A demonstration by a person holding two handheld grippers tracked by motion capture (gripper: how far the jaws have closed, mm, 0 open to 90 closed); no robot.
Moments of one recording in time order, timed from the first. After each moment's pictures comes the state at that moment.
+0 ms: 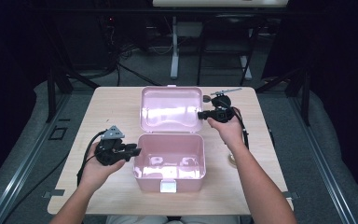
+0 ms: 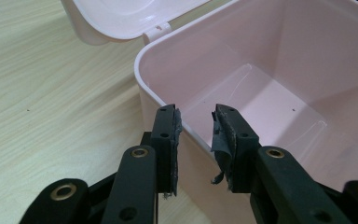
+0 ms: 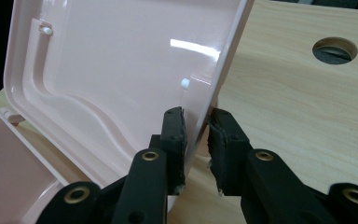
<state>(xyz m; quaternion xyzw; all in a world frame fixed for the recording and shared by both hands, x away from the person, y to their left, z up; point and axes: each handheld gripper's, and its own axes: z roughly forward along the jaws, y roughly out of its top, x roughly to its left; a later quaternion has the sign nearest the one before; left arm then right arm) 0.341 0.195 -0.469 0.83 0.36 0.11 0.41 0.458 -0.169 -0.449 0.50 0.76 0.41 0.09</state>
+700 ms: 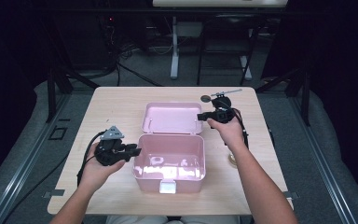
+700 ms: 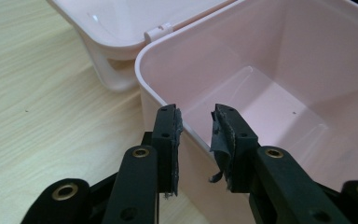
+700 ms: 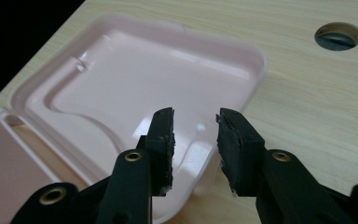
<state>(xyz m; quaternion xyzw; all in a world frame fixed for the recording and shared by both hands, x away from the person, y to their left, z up) 0.340 0.195 -0.470 0.83 0.36 0.11 0.41 0.459 -0.171 -0.454 0.51 0.76 0.41 0.08</state>
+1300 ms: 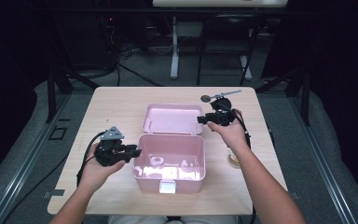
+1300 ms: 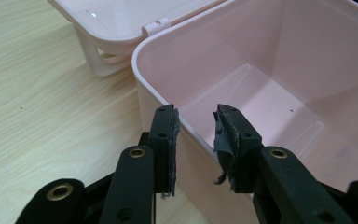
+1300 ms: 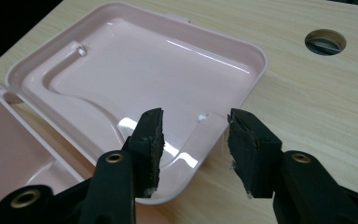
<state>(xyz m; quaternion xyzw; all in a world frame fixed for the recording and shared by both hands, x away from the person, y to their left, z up) 0.340 0.196 -0.470 0.83 0.36 0.10 0.41 0.445 -0.169 -0.446 0.49 0.77 0.39 0.11</state>
